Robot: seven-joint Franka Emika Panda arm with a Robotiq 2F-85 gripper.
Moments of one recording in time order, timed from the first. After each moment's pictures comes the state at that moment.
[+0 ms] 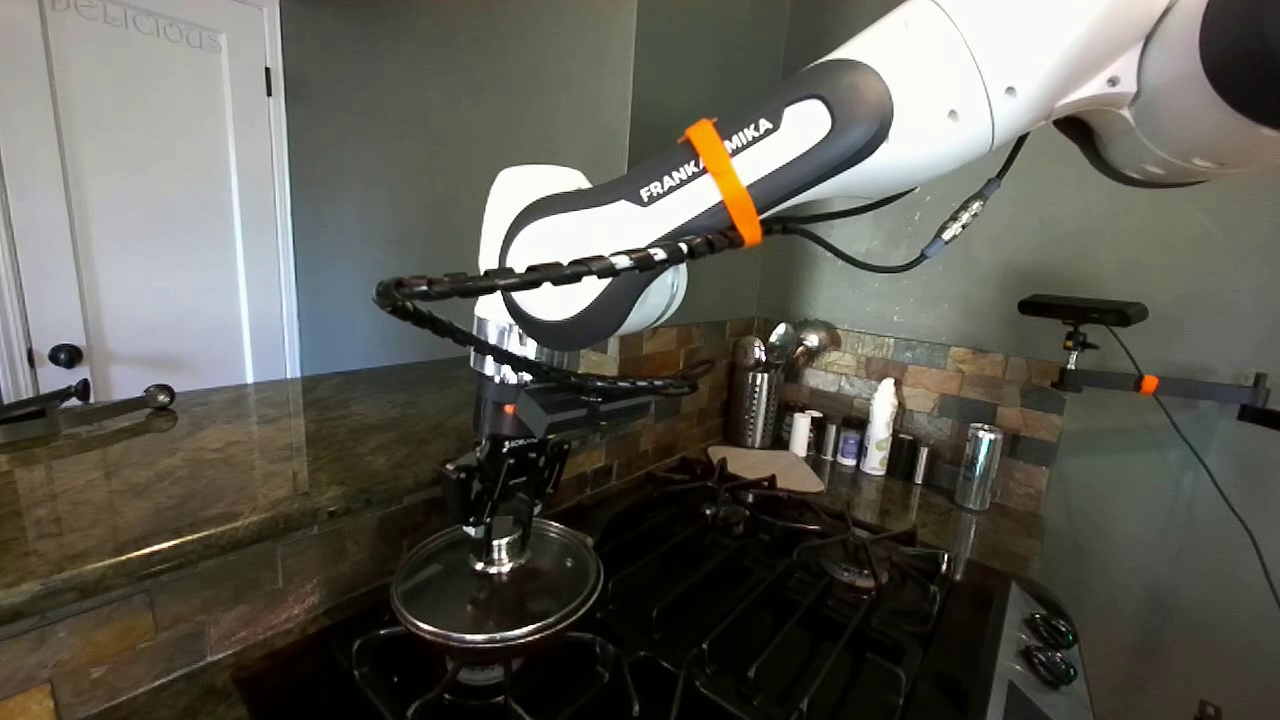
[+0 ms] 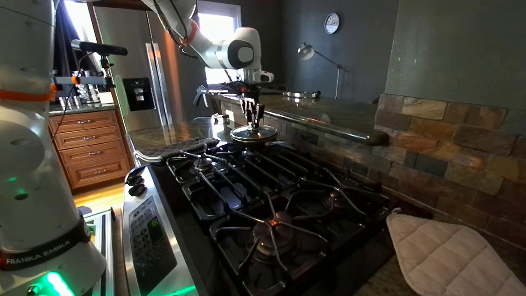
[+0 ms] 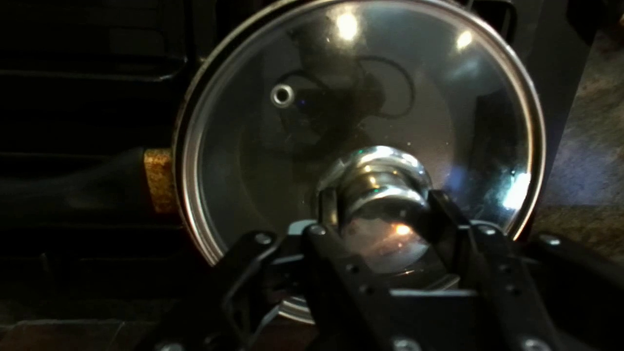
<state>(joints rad) 0.19 0.28 0.14 -1.86 -0.04 2.23 0.28</state>
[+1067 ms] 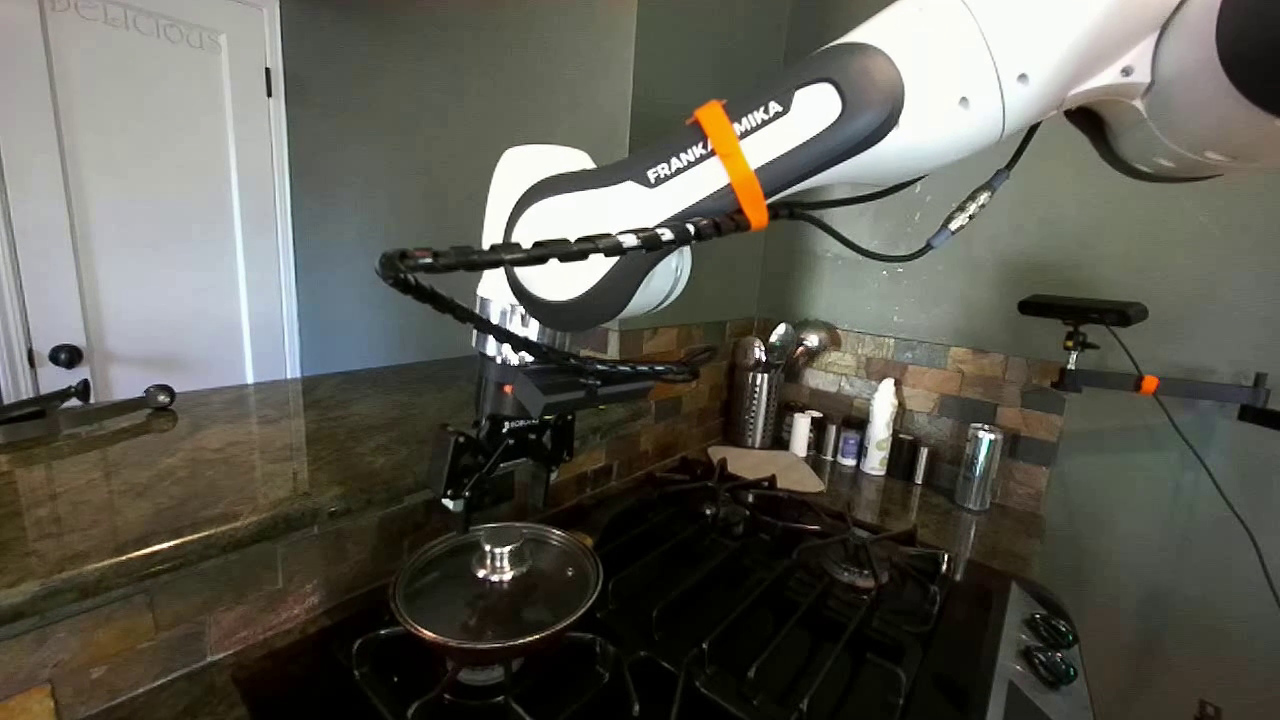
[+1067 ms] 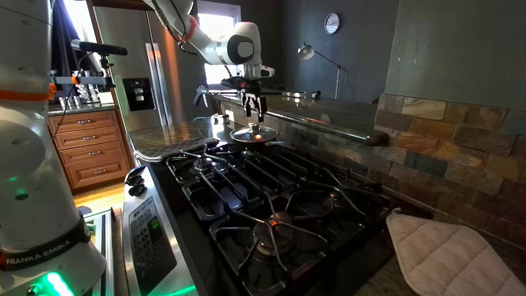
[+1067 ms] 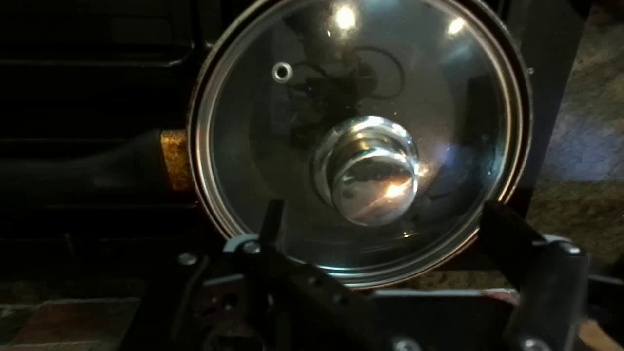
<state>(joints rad) 0.19 0.26 0.13 -1.85 -0.04 2.23 0.31</state>
